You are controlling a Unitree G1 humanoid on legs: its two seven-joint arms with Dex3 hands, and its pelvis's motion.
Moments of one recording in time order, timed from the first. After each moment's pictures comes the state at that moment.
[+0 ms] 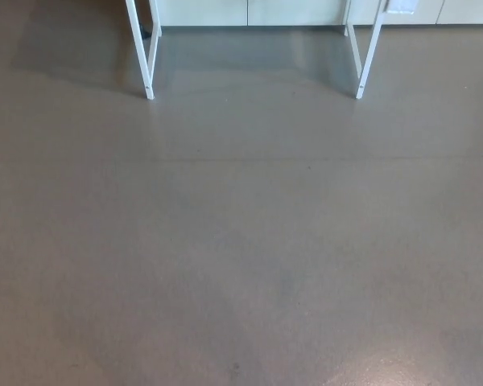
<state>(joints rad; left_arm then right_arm) 0.32 0.43 0.10 0.81 0.09 -0.26 -0.14 0.21 -0.43 0.03 0.95 -0.17 -0.24 0.16</state>
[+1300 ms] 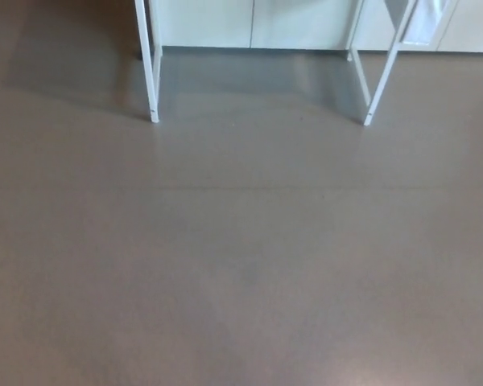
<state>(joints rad) 0.32 0.45 0.10 0.83 0.07 -0.33 -0.17 0.19 -0.44 0.05 1.03 -0.16 -0.36 0.18</state>
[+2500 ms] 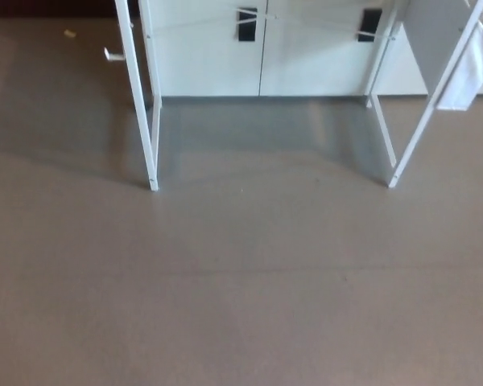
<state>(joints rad) 0.34 0.45 0.08 0.82 0.07 -0.34 -0.15 0.19 -0.45 0.07 1.05 -0.17 -0.37 0.16</state>
